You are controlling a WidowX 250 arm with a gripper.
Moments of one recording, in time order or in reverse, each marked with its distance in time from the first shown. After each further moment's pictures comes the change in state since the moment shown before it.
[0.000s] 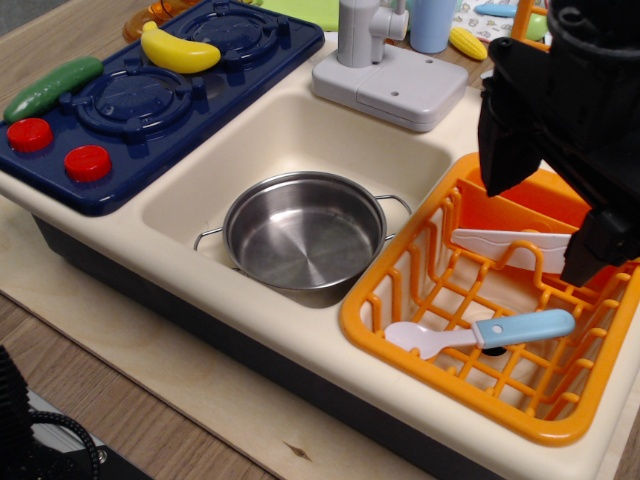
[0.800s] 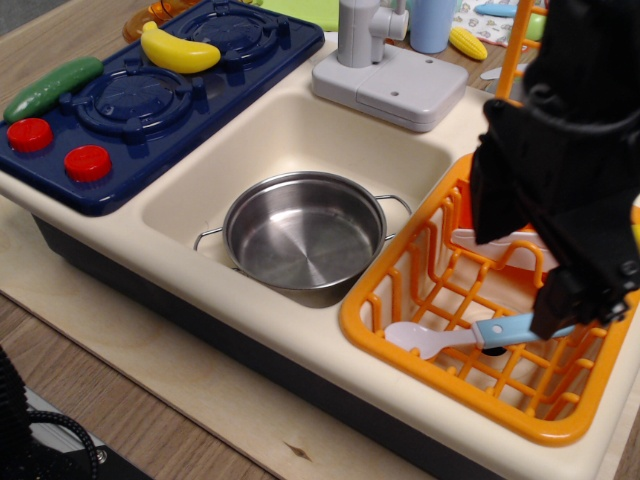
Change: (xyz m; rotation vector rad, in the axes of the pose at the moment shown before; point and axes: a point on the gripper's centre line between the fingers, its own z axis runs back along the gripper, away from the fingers) arm -0.015 -0.005 -0.030 -0.059 0.028 -0.140
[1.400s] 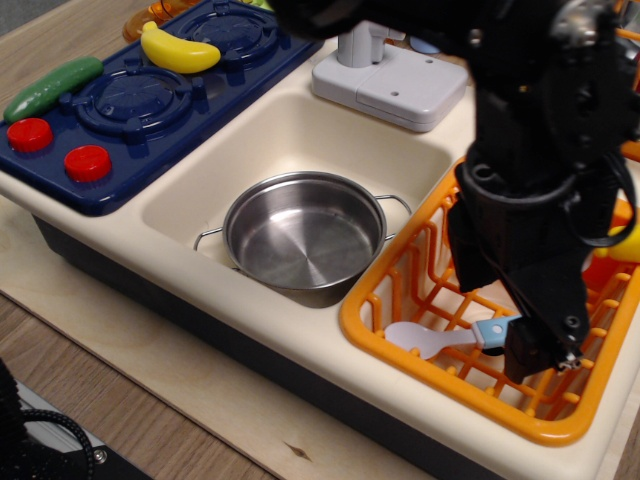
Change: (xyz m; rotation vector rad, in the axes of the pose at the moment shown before) arm -0.009 0.000 -0.027 -0.064 -0.075 -0.020
